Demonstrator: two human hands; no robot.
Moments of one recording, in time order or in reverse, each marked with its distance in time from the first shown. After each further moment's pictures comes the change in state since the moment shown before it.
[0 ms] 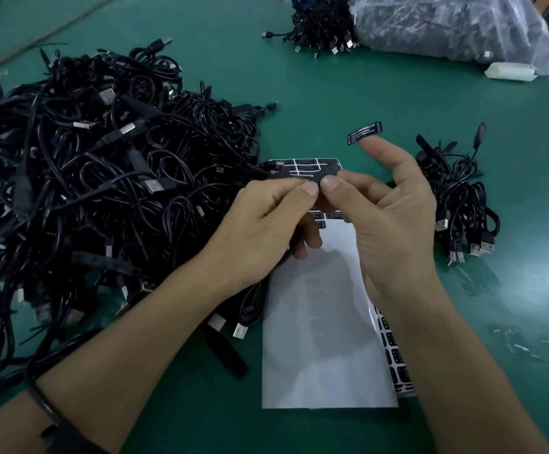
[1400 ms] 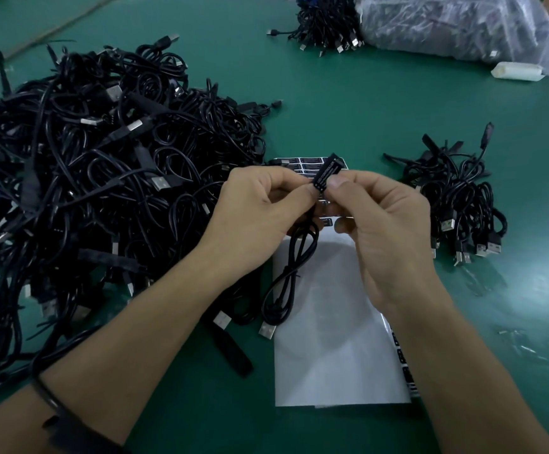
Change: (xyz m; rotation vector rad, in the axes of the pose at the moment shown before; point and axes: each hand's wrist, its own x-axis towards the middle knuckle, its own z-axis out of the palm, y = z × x) left_hand 0.006 -0.003 -0.006 -0.083 0.165 -0.071; right_hand -0.001 0.006 0.001 -0.091 -0.010 0.088
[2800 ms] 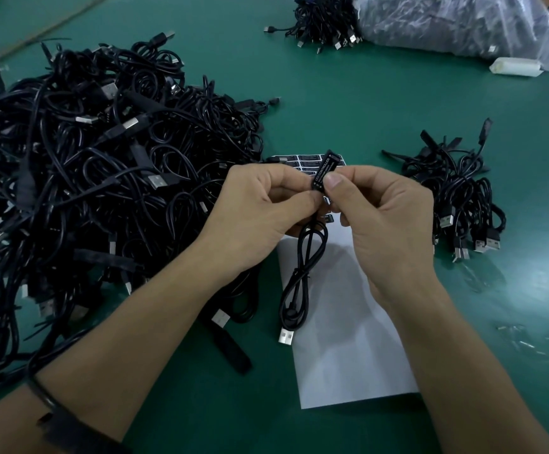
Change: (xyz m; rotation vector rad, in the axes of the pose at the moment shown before) left_hand -0.002 0.001 -0.001 -0.080 -0.094 -0.012; right_hand 0.000 0.000 -0.002 -0.175 -0.001 -0.192
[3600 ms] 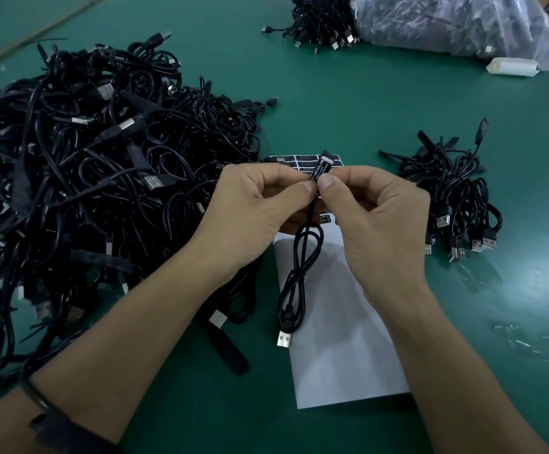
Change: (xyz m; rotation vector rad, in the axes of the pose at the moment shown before) left_hand -0.001 0.002 0.001 -0.056 0.037 -0.005; right_hand -0.003 0.003 0.004 -0.079 0.071 -0.007
